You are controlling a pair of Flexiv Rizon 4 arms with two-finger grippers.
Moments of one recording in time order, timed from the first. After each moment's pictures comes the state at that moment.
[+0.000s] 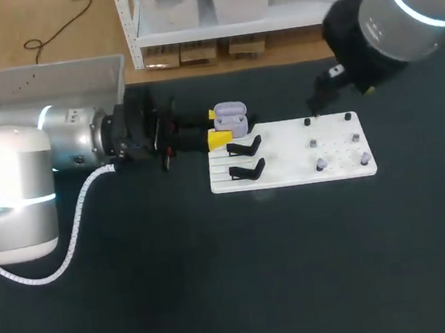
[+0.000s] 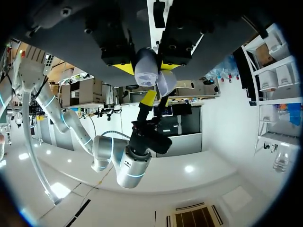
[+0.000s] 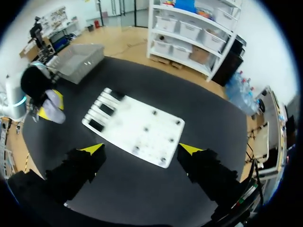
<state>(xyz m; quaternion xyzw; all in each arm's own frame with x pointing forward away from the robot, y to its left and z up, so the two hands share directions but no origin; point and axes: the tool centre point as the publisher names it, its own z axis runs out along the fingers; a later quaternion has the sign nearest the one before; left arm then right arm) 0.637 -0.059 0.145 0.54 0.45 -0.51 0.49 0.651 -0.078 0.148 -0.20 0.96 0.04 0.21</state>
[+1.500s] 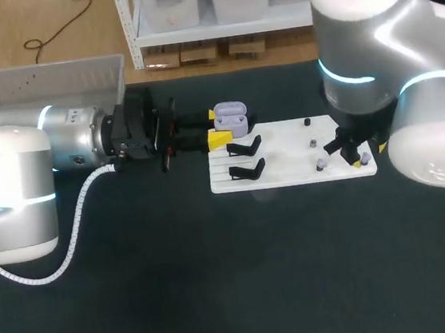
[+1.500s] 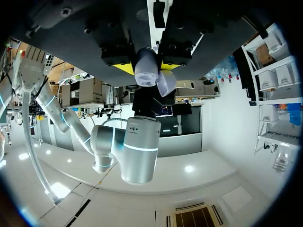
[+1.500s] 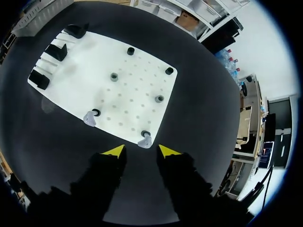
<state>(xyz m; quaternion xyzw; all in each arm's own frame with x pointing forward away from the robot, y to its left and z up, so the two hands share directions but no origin) 0.637 -0.059 0.145 0.54 0.45 -0.51 0.49 0.635 -0.125 0.033 -0.19 0.97 -0.12 0.07</state>
